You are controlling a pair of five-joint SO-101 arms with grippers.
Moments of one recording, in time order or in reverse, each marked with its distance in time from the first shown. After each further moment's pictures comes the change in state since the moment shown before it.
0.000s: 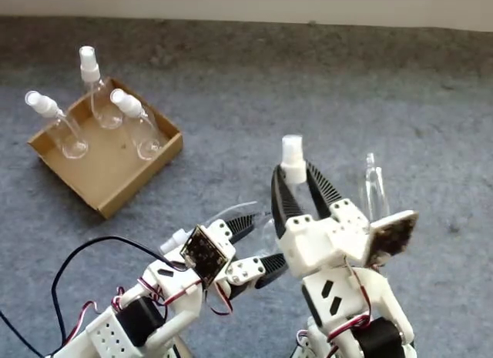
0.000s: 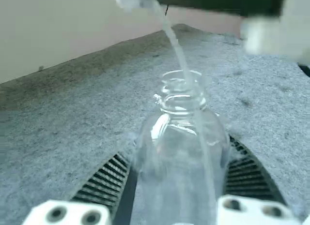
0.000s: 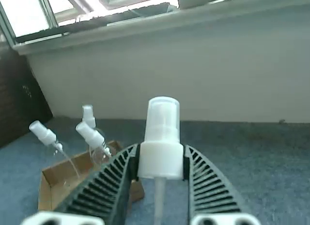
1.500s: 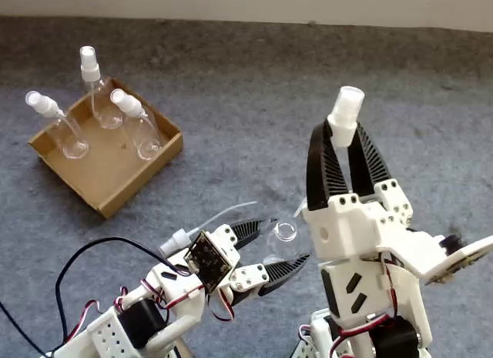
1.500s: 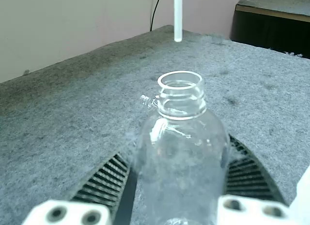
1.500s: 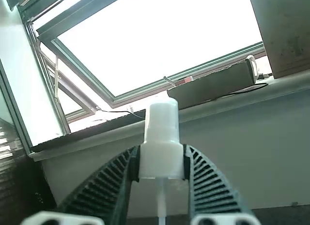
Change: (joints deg) left arm 3.0 -0.1 0.0 0.0 0.0; right arm 7.3 12.0 -12.7 -20.1 -10.0
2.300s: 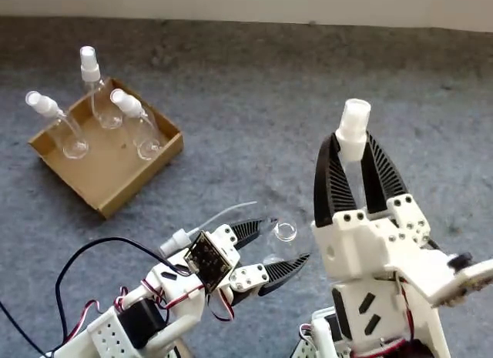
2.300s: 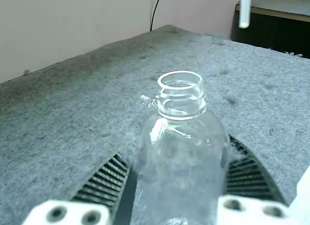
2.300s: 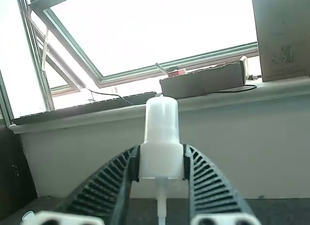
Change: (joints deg) left arm 0.0 0.0 0.0 0.0 0.0; right arm 1.8 0.4 -8.4 12.0 7.6
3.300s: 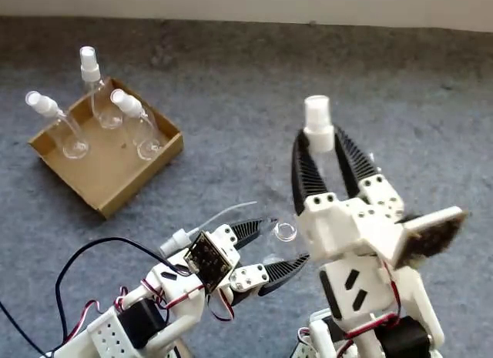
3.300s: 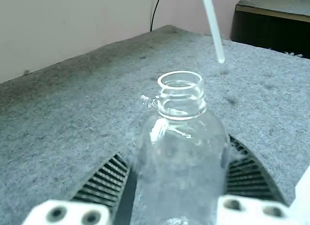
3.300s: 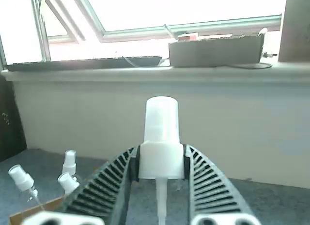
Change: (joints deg) left arm 0.0 0.0 0.0 0.0 0.0; right arm -2.6 7.1 -3.2 3.2 8.9
